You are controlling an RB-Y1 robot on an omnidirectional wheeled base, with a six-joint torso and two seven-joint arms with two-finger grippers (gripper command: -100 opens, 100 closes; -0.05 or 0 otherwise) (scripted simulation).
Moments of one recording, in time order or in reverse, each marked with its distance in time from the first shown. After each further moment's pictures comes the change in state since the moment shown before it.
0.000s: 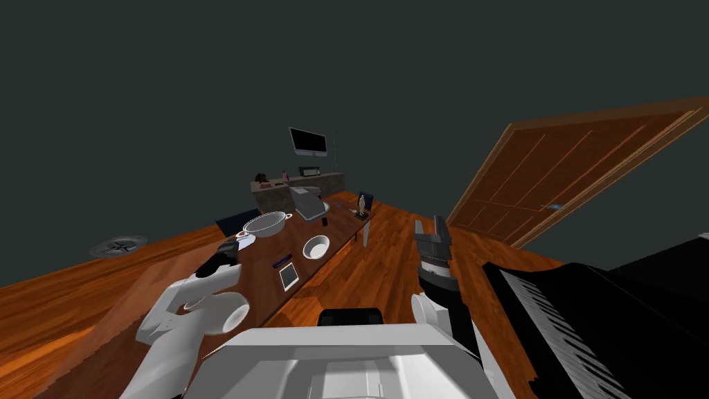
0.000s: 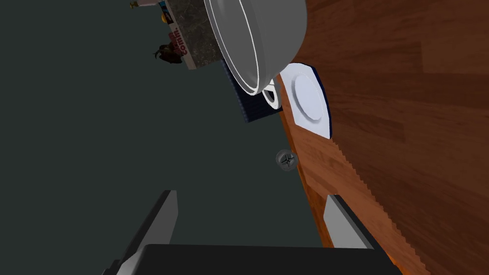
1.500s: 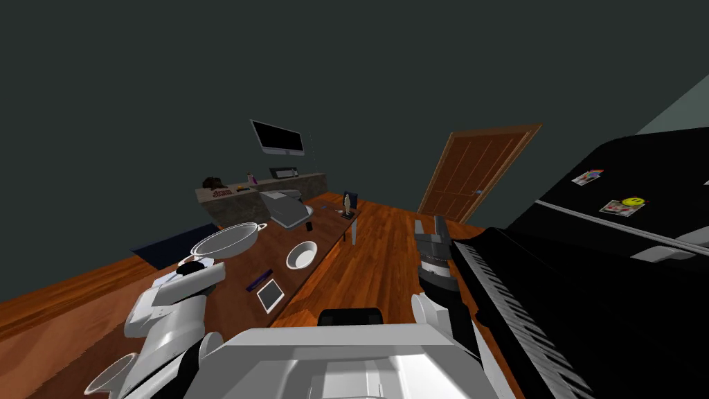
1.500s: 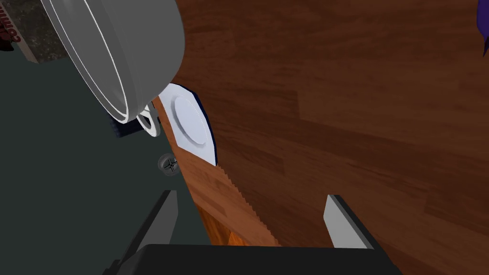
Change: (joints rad) left arm -0.197 0.060 0.278 0.312 -0.060 0.370 0.042; right arm 0.000 0.000 0.000 0.000 0.000 0.000 0.000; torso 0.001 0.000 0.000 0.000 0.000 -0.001
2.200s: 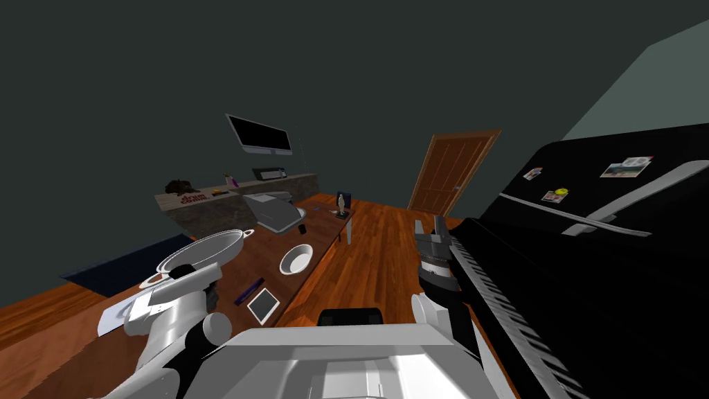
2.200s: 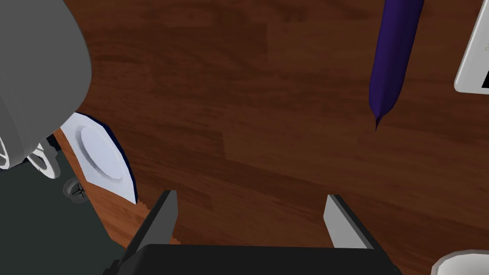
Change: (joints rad) left arm -0.105 0.035 0.154 0.177 -0.023 0.197 0.022; right arm 0.000 0.000 0.000 0.000 0.000 0.000 0.000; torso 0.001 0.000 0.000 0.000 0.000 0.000
